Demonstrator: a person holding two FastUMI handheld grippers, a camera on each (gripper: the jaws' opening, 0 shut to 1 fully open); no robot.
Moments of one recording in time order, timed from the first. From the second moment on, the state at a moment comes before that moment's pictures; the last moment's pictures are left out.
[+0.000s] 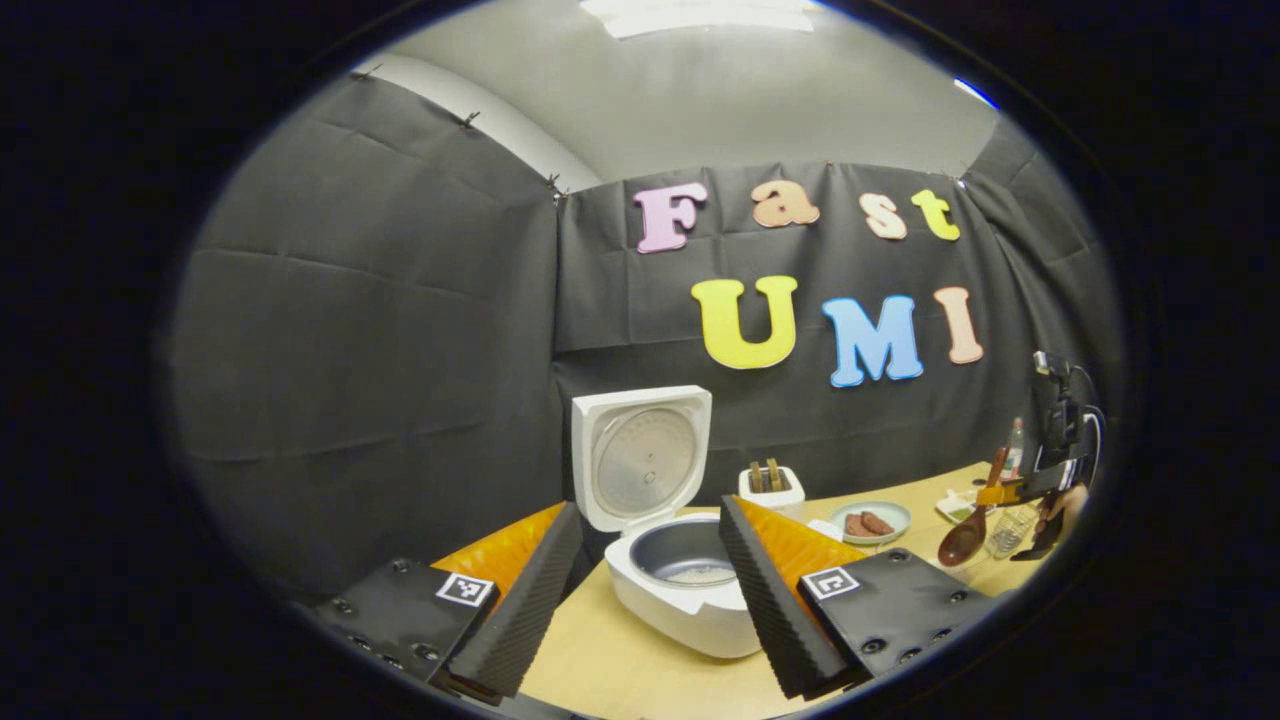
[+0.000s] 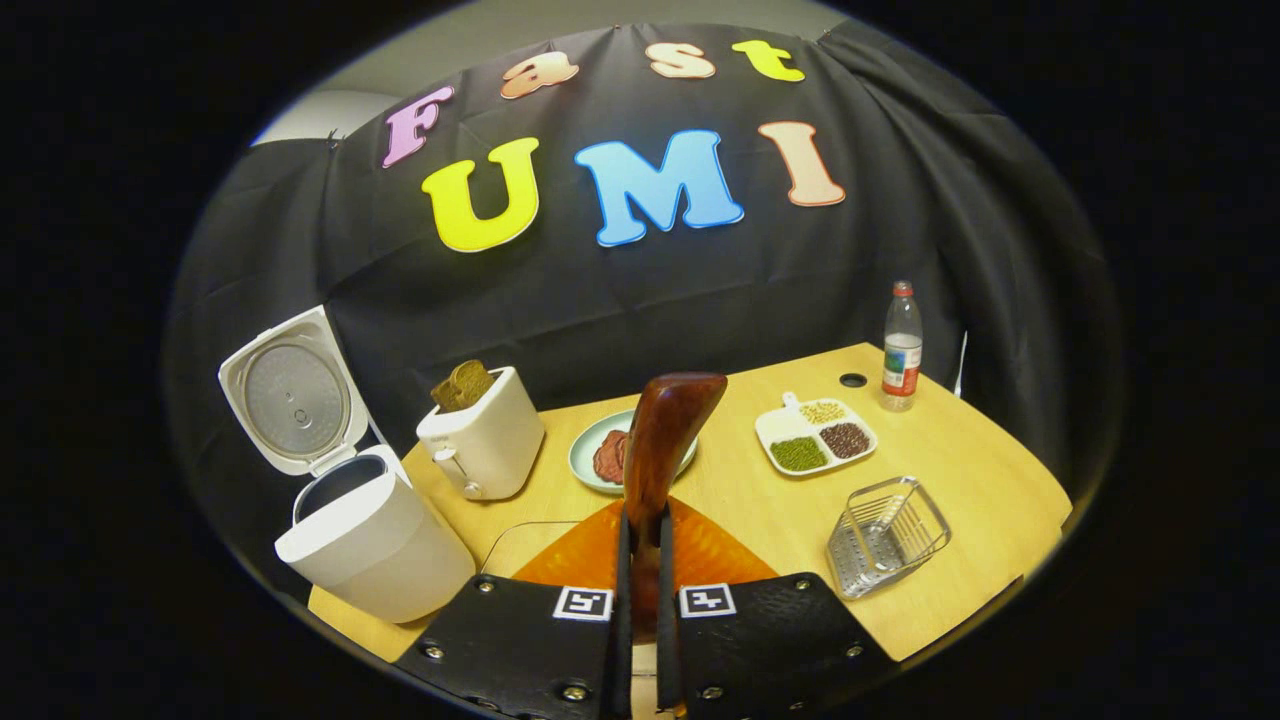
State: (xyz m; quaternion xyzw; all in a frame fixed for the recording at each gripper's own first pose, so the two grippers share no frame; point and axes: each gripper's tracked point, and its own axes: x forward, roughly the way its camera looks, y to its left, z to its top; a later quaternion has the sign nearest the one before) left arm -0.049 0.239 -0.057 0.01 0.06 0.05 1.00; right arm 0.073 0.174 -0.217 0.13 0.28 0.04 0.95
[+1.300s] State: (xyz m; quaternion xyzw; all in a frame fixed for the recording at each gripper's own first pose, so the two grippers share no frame) left arm -0.050 0.261 -0.066 0.00 0.06 0.06 1.00; right arm 0.052 0.238 -0.270 0.32 0.37 0.05 0.87
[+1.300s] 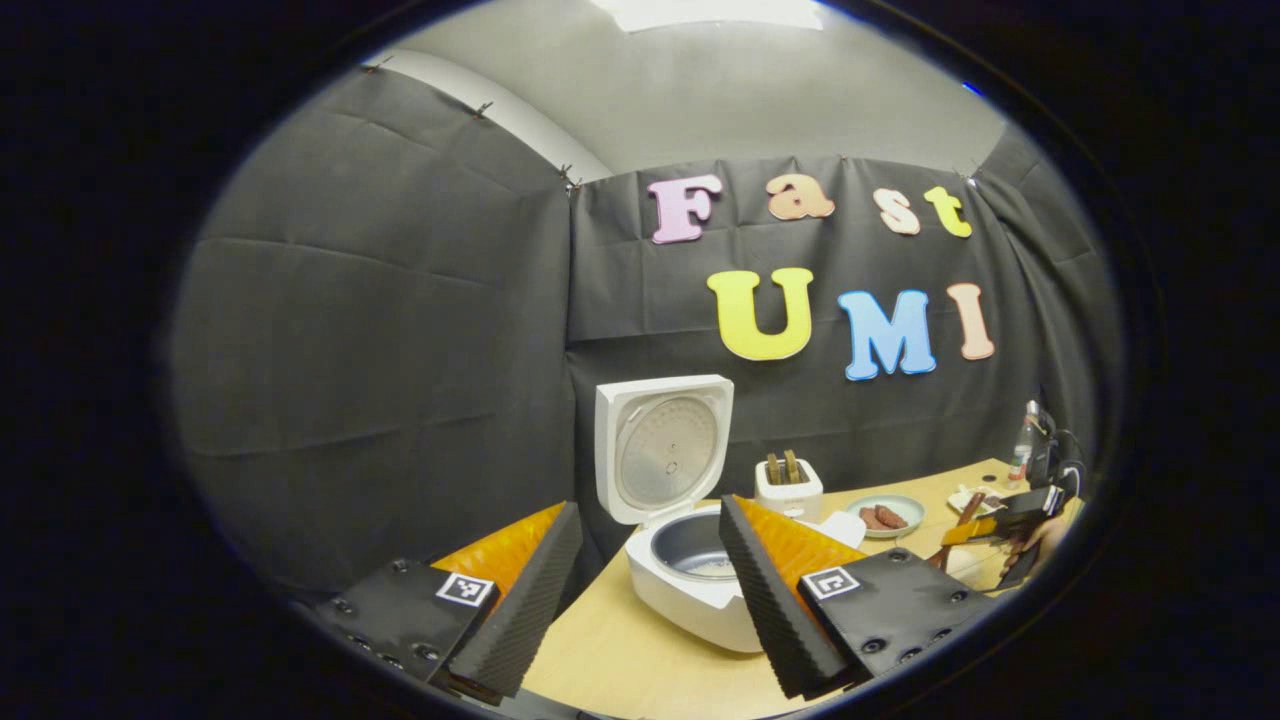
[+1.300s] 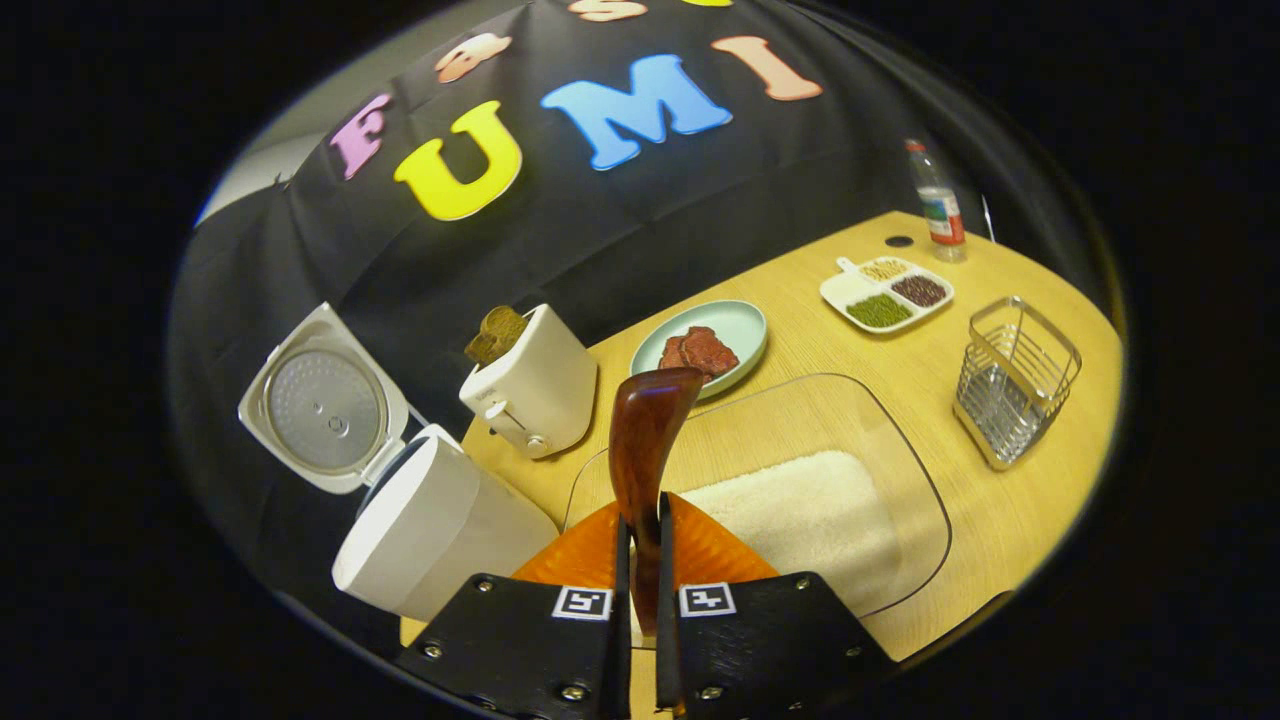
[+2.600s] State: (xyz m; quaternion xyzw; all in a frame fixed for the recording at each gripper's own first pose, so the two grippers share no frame) left arm -0.069 0.282 -0.073 -0.02 0.06 0.09 0.99; right arm 0.112 0.272 -0.139 0.53 0.30 0.13 0.78
